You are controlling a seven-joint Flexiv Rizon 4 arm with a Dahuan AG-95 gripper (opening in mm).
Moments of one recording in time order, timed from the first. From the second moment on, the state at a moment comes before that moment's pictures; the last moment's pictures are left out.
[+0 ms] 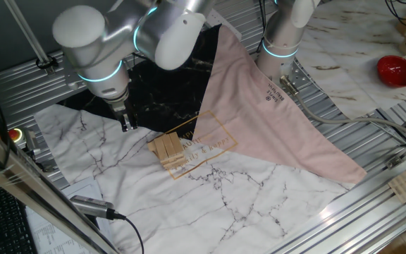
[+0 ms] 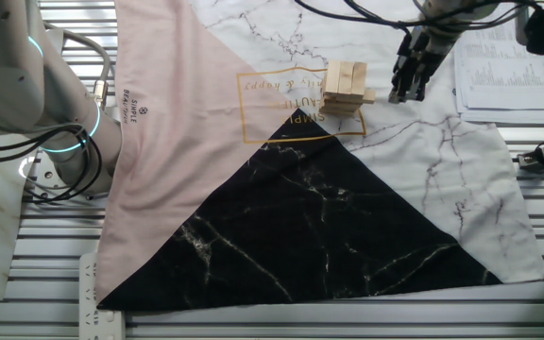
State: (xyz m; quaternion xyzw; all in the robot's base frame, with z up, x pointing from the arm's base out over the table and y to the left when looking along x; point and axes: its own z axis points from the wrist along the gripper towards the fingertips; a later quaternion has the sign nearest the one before) arm 0.575 0.054 0.143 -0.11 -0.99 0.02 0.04
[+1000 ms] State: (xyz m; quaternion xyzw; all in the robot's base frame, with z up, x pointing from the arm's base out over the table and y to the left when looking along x) arm 0.575 0.053 0.143 -0.11 -0.99 -0.03 0.04
